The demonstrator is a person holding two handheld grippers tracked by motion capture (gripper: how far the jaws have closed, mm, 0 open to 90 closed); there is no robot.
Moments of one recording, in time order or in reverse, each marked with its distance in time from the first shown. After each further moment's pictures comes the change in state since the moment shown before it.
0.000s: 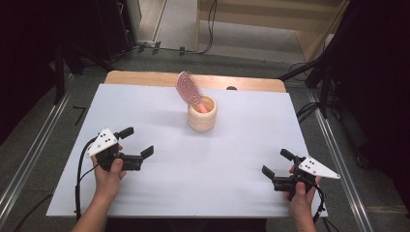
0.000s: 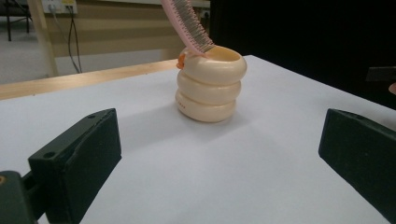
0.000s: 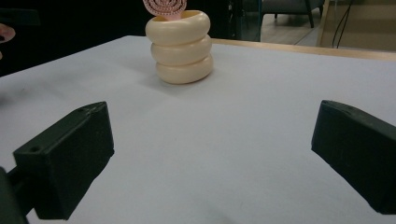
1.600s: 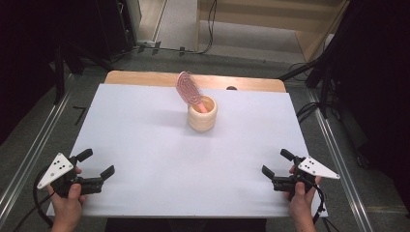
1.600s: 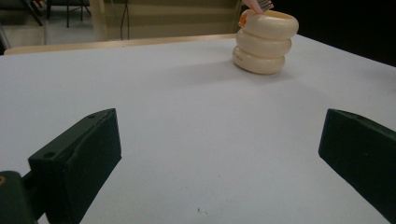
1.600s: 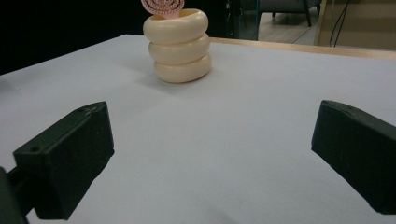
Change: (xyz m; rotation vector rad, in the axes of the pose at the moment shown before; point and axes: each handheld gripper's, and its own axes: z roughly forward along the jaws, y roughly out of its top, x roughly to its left) left arm 0.033 -0.053 -0.094 0.026 0.153 -0.023; right arm 0.001 0.000 0.000 0.003 -0.012 0.000
